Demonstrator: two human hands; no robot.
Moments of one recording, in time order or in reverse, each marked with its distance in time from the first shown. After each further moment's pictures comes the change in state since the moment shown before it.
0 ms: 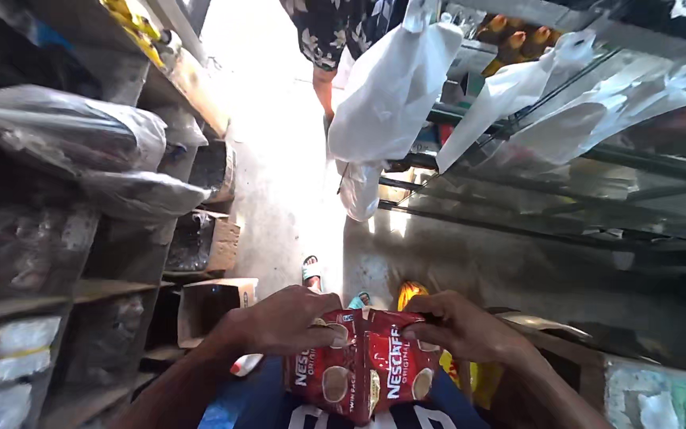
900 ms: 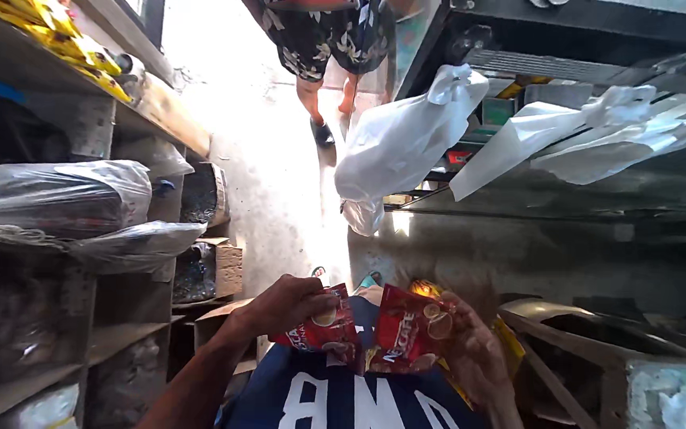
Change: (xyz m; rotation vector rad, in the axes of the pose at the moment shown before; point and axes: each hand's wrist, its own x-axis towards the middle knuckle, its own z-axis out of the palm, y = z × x) left_hand 0.025 -0.101 -0.103 -0.167 0.083 -0.191; right_hand 0.056 0.024 0.050 1.115 0.878 -0.147
